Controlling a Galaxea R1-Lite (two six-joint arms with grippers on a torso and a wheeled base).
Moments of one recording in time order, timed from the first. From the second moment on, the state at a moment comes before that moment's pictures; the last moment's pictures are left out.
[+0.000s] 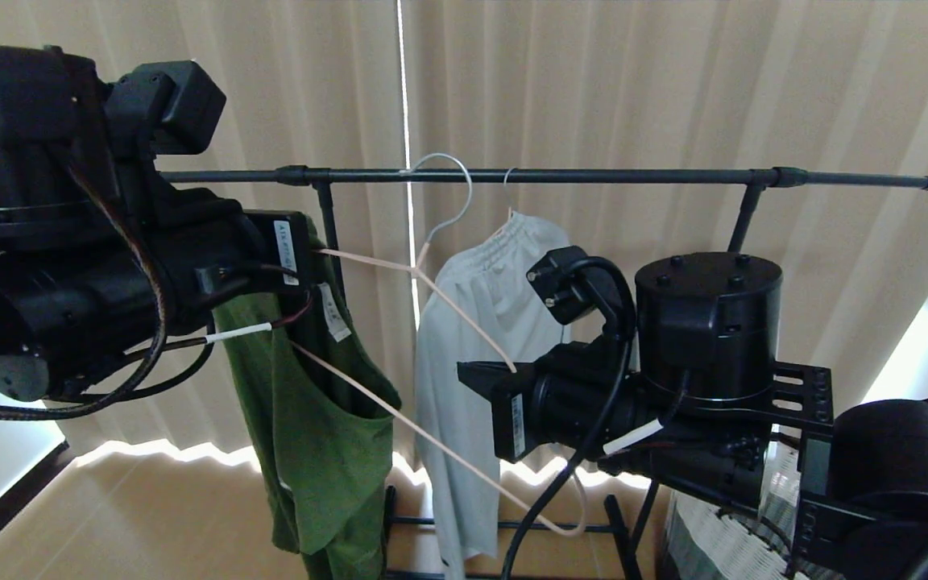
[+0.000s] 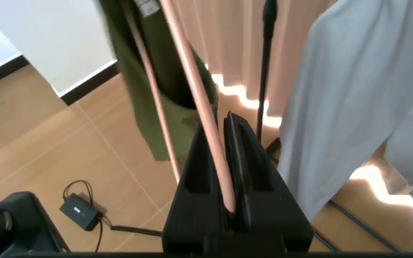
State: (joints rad) left arm -0.58 1.46 -1.02 -0.28 0.36 -0.05; right arm 0.88 1.76 -0.94 -0.52 -0.07 0.28
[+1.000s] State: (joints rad) left arm -0.65 1.37 -0.88 -0.39 0.03 -0.04; right arm 0.88 1.76 -0.97 -0.48 -0.09 0.28
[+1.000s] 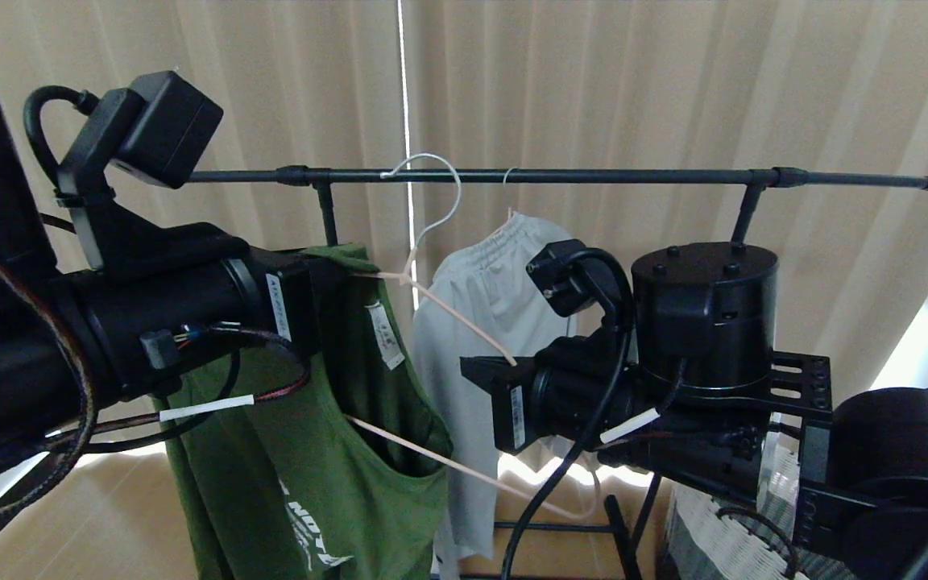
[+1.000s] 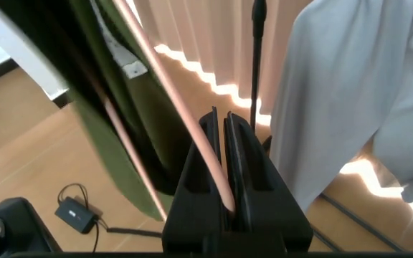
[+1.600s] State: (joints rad) left arm -0.64 1.36 -0.81 -0.41 -0.07 0.11; right arm 0.84 1.79 -1.08 -0.40 -0.09 0.28
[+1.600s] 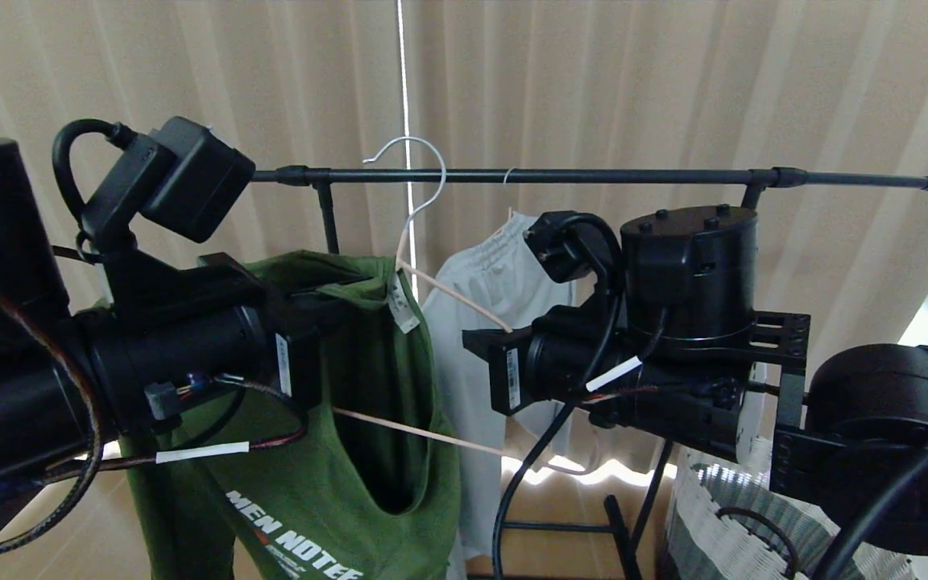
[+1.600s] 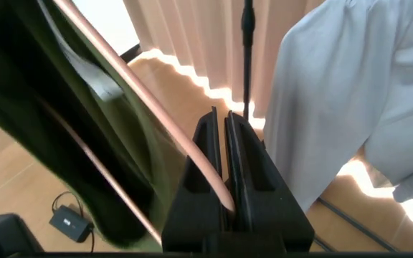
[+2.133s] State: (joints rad) left arm -0.64 1.36 -0.78 -0.41 -0.07 0.14; right arm 0.83 1.74 -1.07 -0.40 -0.09 0.28
